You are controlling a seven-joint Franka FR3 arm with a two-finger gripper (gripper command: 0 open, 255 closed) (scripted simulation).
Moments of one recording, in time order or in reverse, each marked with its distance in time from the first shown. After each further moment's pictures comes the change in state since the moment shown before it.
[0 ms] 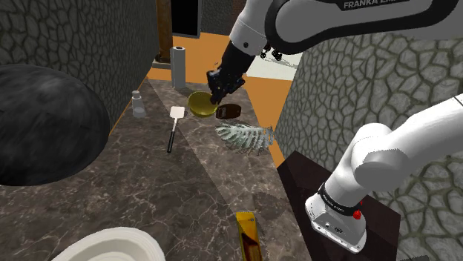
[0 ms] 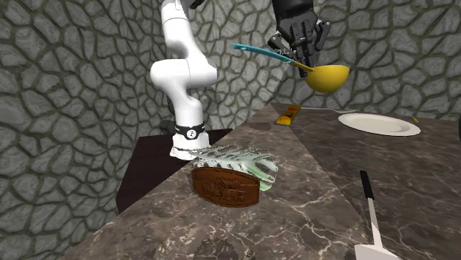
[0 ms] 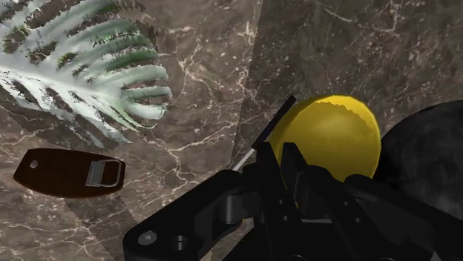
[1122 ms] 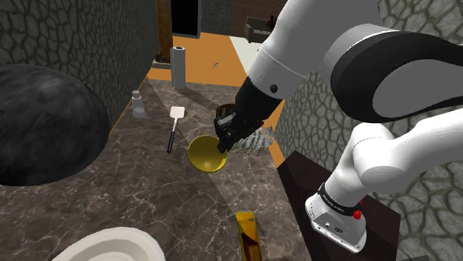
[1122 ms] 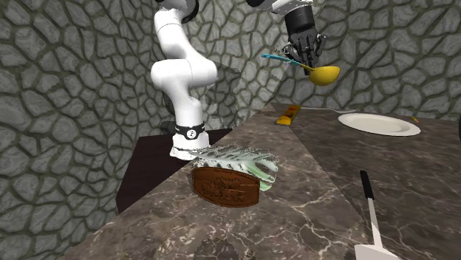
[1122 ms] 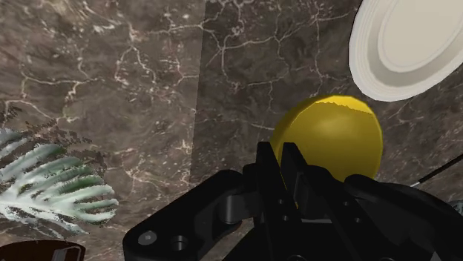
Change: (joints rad) arm 0.151 -0.224 0.265 -0.131 0.108 -0.032 0.328
